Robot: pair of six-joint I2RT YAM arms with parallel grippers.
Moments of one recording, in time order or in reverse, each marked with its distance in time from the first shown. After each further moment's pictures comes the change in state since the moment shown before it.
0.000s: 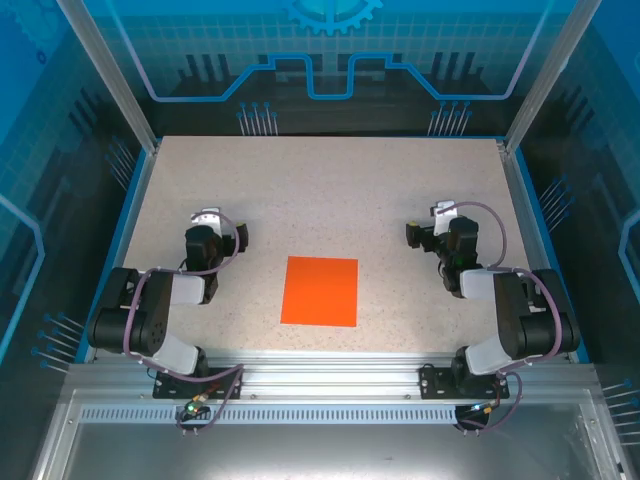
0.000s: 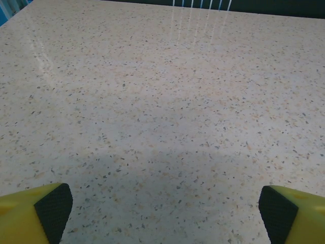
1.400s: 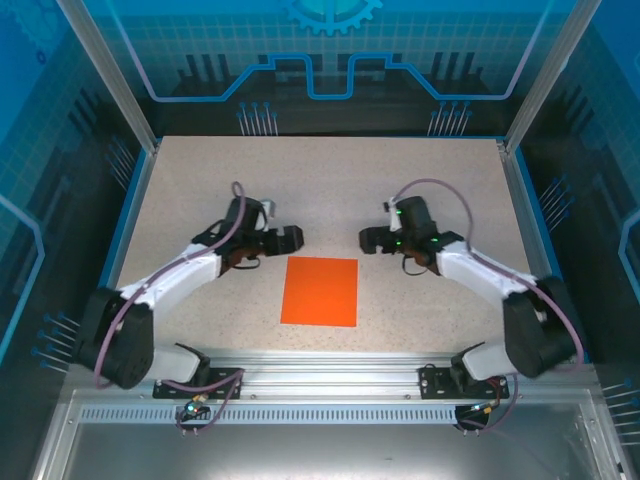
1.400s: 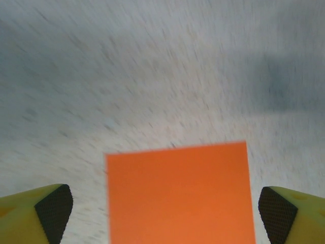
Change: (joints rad) left arm -0.369 -0.113 0.463 -1.030 0.342 -0.435; right arm 0.387 -0.017 0.419 -0.887 -0.024 0.374
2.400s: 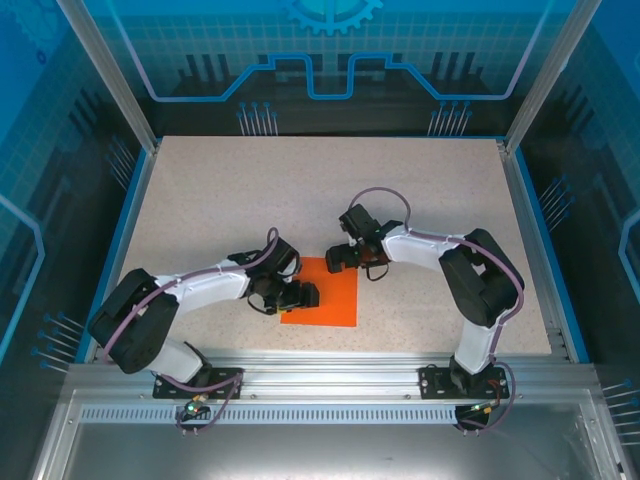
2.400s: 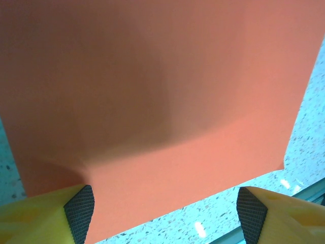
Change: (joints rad) left arm -0.248 0.082 -0.121 -0.167 0.137 -0.206; right arm 0.204 0.342 0.231 -0.192 0.039 0.126
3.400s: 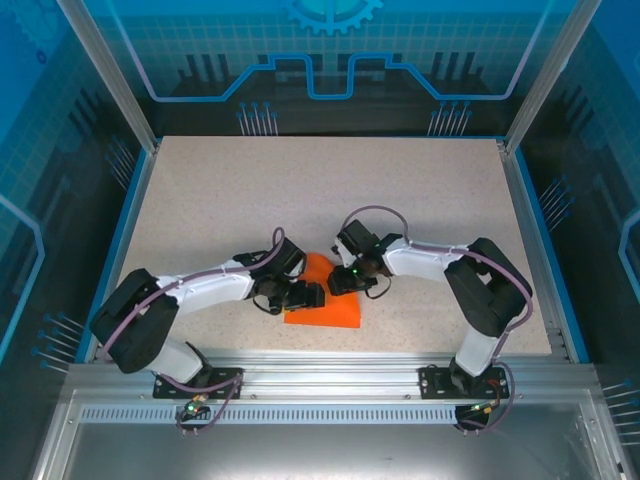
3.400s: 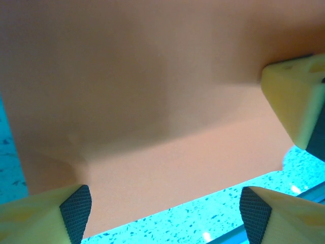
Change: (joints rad) left arm -0.048 -0.021 0.033 -0.007 -0.061 -0.034; right arm 0.048 -0.089 -0.121 -0.020 -0.285 -0.004
